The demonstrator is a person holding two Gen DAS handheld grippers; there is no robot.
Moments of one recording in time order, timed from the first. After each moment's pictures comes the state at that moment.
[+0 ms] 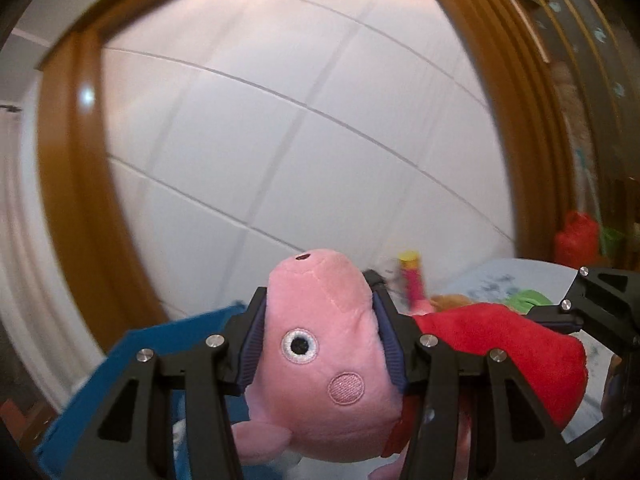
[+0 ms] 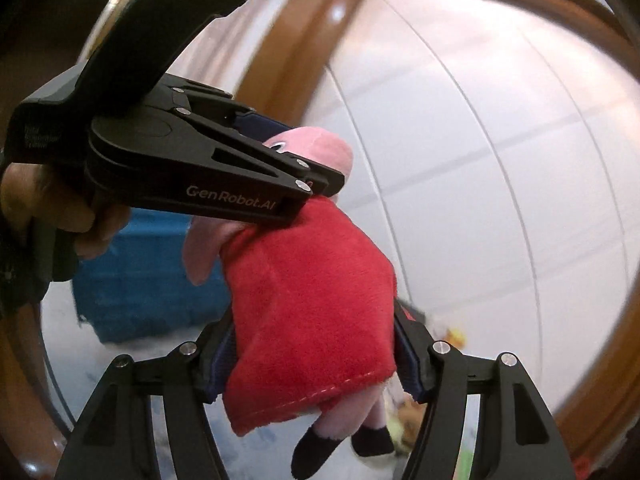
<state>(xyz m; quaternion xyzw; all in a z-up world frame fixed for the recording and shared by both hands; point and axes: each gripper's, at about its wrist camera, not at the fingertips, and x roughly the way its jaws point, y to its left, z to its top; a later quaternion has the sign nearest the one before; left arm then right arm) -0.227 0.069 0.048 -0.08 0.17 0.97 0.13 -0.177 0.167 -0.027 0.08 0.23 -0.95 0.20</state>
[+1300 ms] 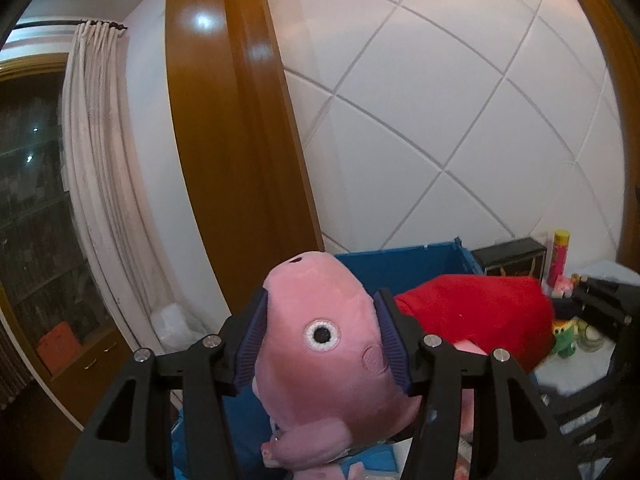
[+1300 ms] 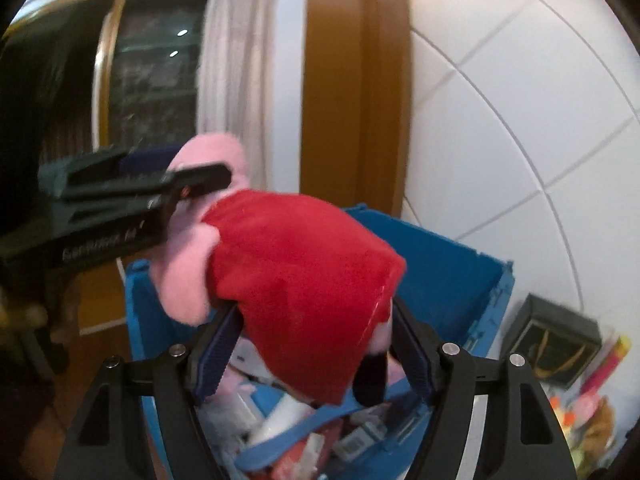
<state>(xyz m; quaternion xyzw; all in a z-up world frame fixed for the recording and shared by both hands) -0.283 -0.278 0.073 -0.15 0.10 0.98 -0.04 -0.325 -0.165 0.027 0.19 0.09 -0.92 0.33</state>
